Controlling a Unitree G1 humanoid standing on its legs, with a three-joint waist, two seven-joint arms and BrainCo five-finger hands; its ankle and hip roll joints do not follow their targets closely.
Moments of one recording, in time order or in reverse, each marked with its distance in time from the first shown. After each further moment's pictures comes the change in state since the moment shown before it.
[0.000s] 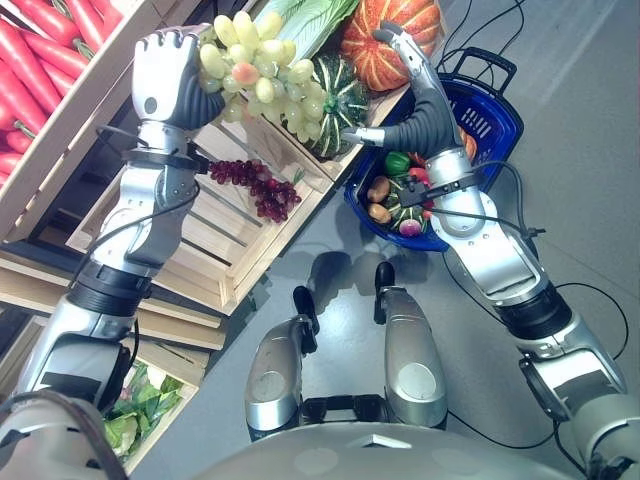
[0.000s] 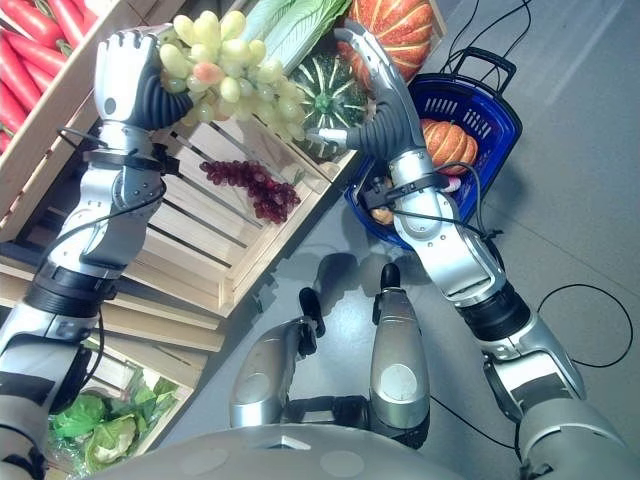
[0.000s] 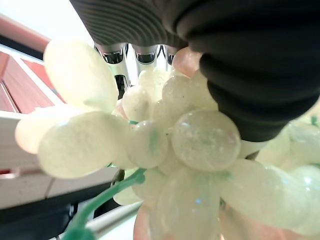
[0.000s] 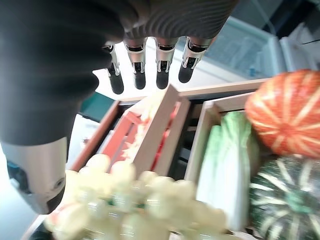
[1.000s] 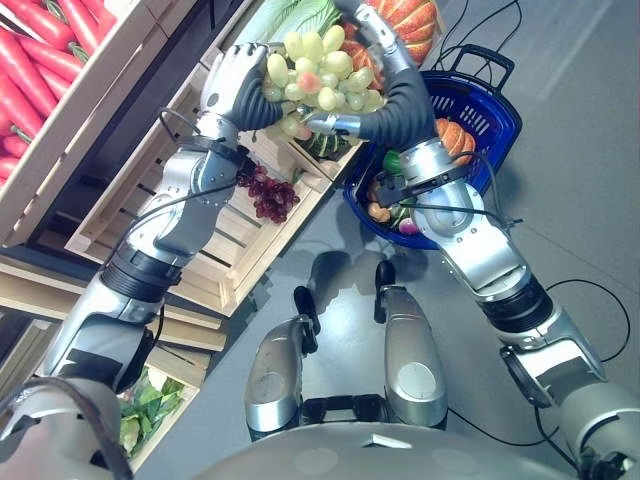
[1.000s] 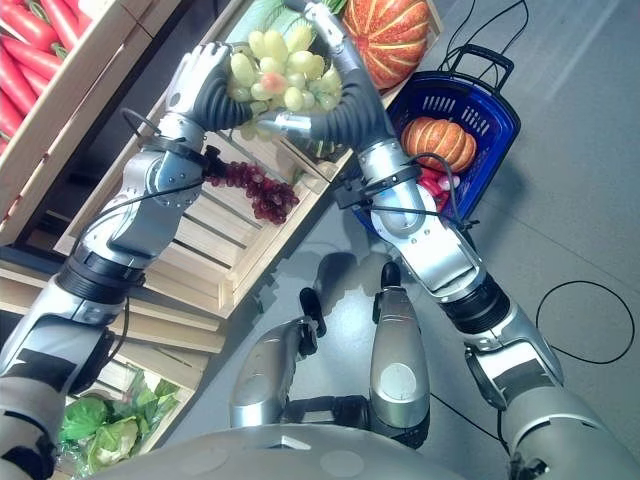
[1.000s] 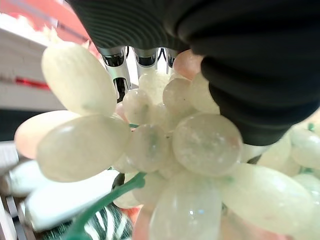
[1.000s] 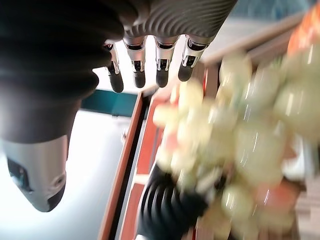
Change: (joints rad) left arm -0.109 -0.084 -0.109 -0.040 -0.246 0.027 -0.251; right arm -0.037 0.104 0.056 -0.037 0.218 -0.064 0.074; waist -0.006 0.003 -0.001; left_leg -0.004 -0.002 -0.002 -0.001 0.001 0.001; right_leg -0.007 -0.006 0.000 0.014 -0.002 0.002
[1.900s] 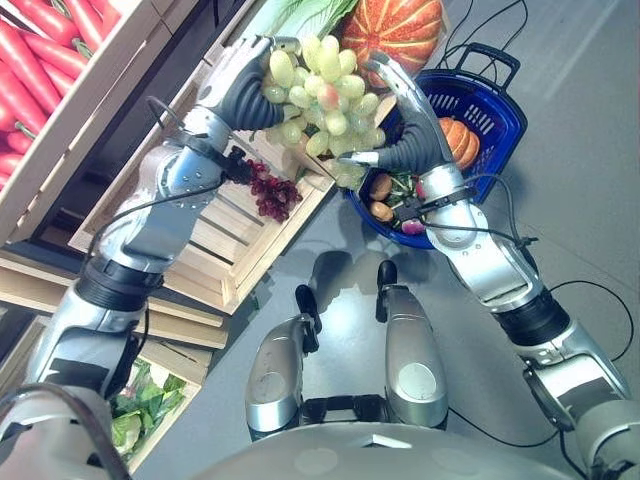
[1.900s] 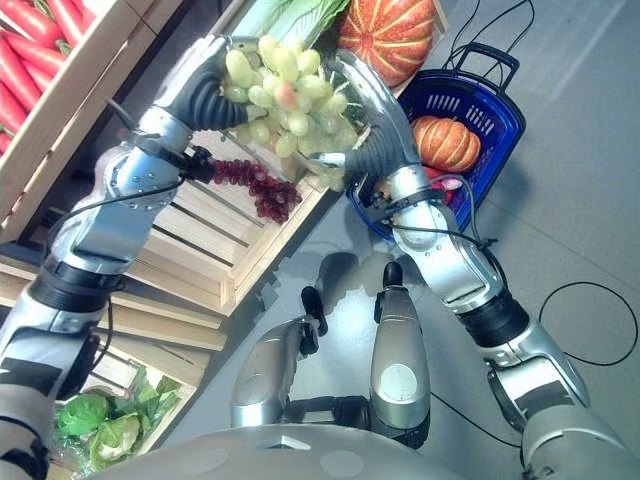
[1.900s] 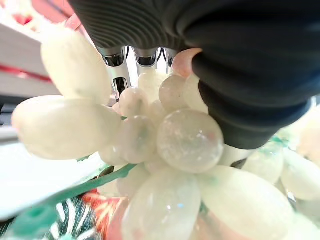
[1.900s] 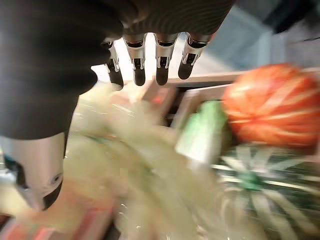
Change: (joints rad) left arm 0.042 0.092 0.110 -0.142 -0.079 -0.118 -0.074; right arm 0.179 -0.123 -0.028 0.140 -0.306 0.076 -0.114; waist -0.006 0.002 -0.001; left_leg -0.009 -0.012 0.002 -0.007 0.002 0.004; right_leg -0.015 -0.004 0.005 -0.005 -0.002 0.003
